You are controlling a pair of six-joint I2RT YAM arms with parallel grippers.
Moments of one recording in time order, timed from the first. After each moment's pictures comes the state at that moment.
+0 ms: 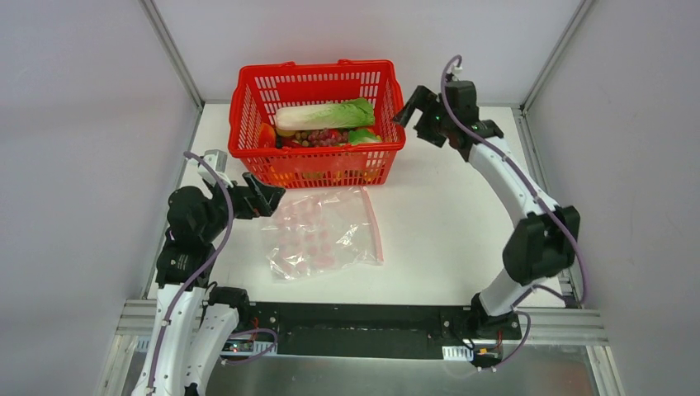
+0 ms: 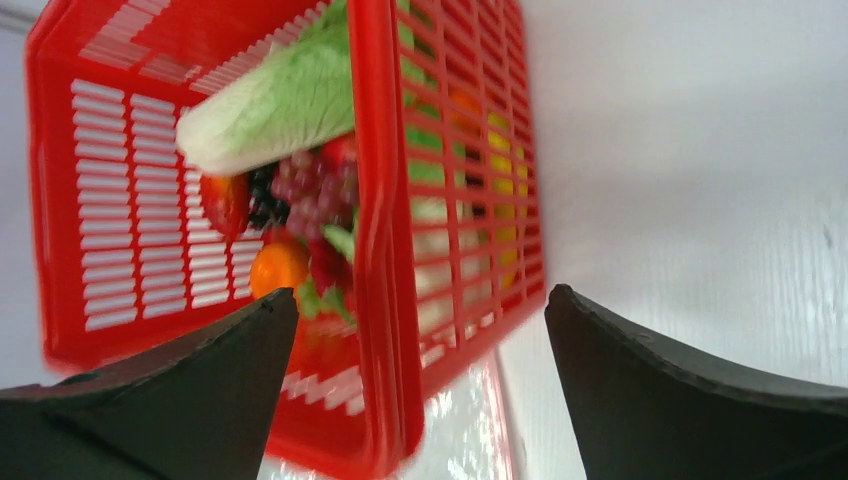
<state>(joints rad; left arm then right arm) -0.07 0.56 0.76 -0.42 0.31 -0.44 0.30 1.58 1.44 -0.41 -0.19 0.69</state>
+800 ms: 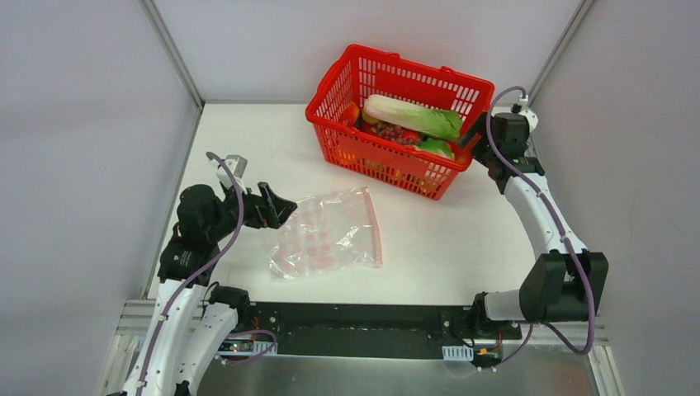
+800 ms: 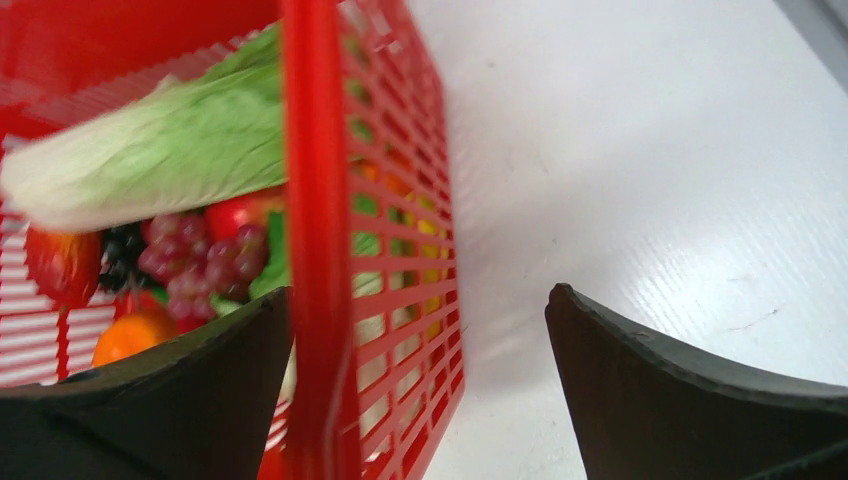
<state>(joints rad) -0.15 0.57 0.75 -0.50 0.41 -0.38 0.08 1.38 1.14 -0.35 0.22 0.58</state>
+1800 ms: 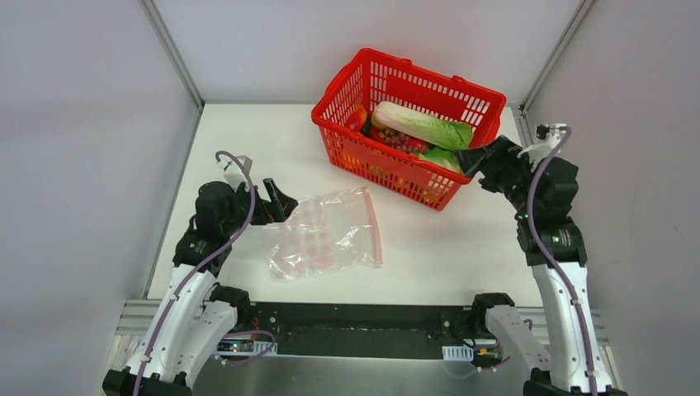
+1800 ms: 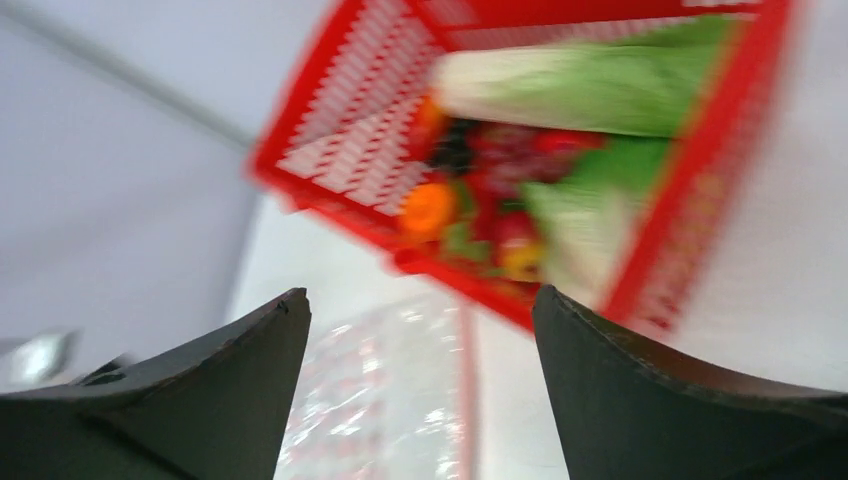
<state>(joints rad) -0.18 0.66 0.65 -0.39 0.28 -0.44 0.09 0.80 1.02 -0.51 -0.10 0.58</state>
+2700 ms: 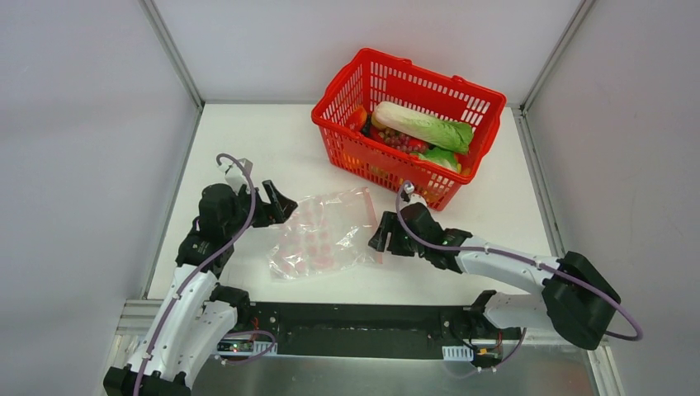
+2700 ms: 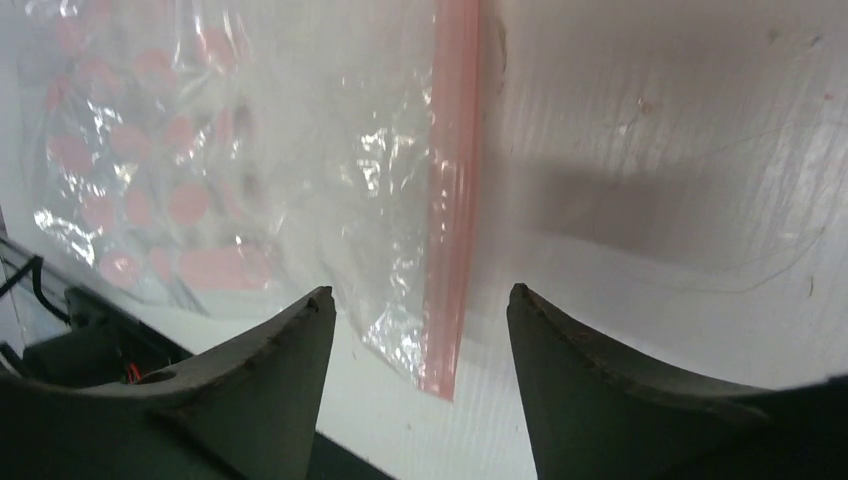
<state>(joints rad) -0.19 0.67 0.60 -0.36 0.26 -0.48 0.87 1.20 0.56 -0.15 0.03 0.87</state>
